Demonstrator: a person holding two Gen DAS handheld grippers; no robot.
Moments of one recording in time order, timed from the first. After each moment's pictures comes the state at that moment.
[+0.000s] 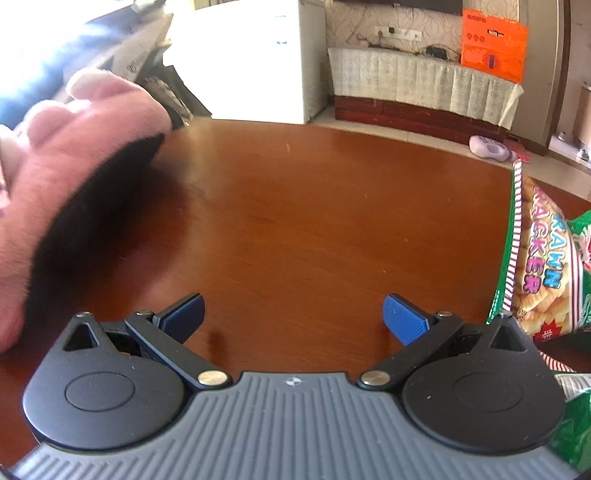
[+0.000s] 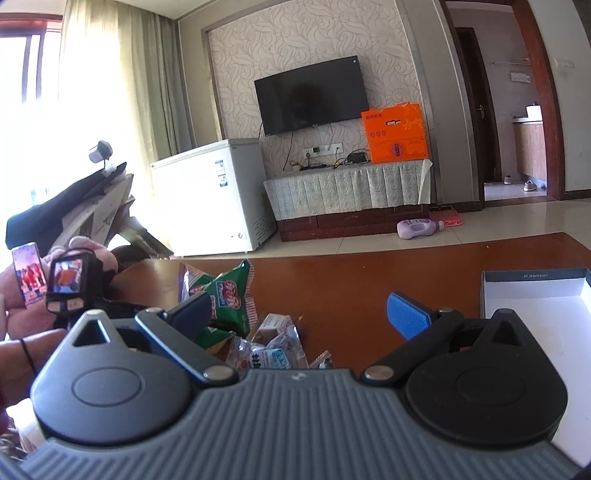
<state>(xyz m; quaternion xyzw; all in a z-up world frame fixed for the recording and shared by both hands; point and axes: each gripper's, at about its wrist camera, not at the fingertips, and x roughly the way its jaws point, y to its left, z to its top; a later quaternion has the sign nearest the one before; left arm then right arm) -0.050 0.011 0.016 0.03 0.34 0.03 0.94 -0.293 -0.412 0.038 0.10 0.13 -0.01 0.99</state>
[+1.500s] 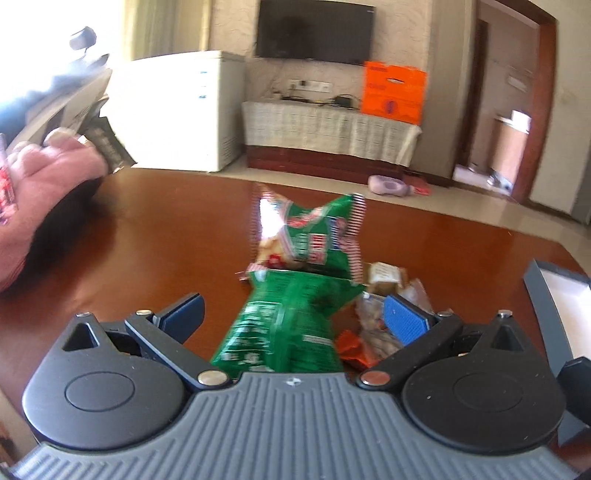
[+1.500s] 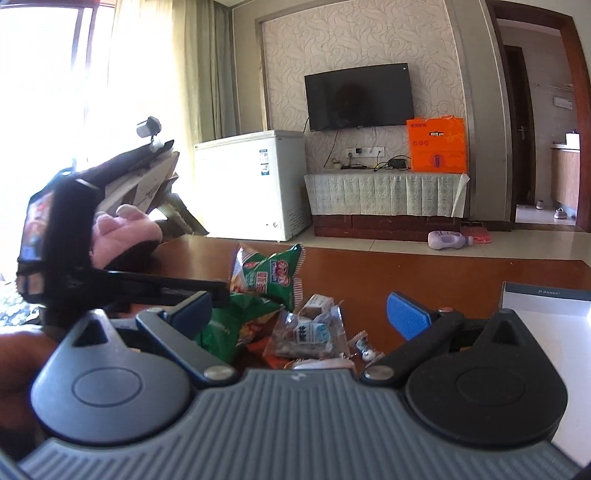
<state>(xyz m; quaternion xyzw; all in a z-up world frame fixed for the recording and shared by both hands) -0.254 -0.079 0.092 0.01 0.27 -0.12 0.96 -0.341 -0.385 0.050 0.05 0.13 0.06 0.99</state>
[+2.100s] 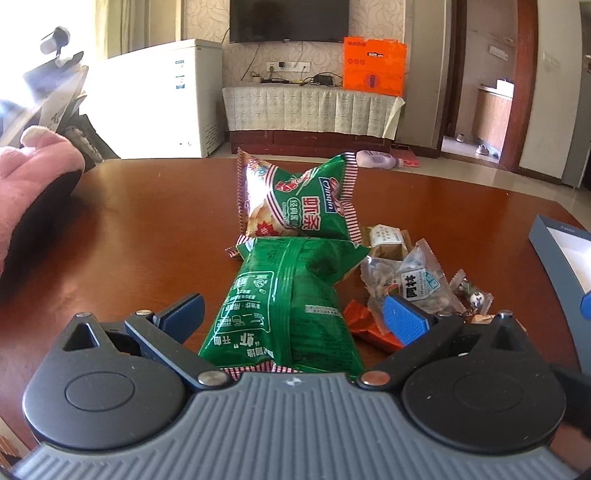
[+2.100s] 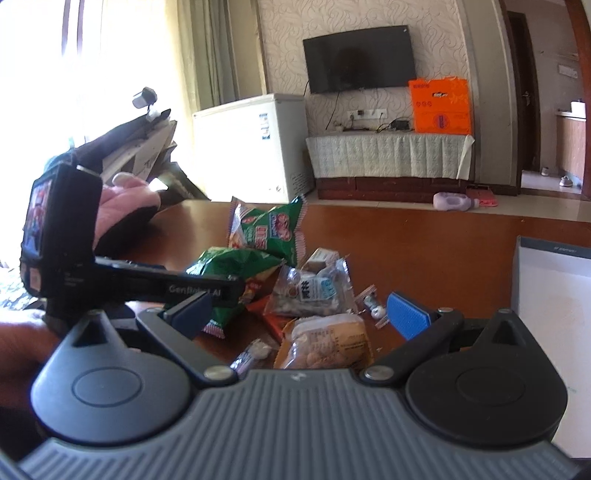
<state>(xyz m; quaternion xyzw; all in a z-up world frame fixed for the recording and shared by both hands) -0.231 -0.083 0.061 0.04 0.29 -0.14 0.95 -0.317 -0.384 0.021 0.05 0.19 0.07 0.98</state>
